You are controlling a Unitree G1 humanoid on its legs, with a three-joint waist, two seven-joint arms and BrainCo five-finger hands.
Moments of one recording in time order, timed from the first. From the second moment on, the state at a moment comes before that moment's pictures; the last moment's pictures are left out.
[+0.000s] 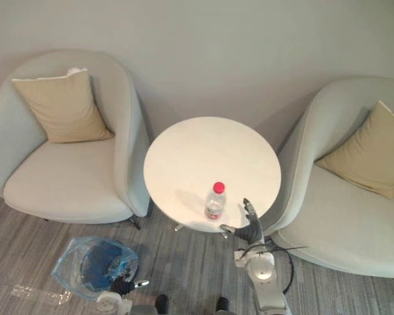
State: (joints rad) left arm 0.06 0.11 -0.12 0.97 0.01 -0.05 0.11; right arm 0.11 -0.11 0.01 0.23 -0.07 -0.14 -0.16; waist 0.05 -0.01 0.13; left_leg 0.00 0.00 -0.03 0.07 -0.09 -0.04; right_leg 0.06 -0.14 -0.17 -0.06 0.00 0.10
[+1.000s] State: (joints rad) left arm 0.05 0.12 -0.14 0.91 -0.04 -0.06 0.08; right arm -0.14 -0.08 0.01 0.44 -0.01 -0.13 -0.21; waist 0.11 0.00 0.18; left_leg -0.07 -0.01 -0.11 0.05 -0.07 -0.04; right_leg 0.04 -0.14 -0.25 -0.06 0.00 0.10
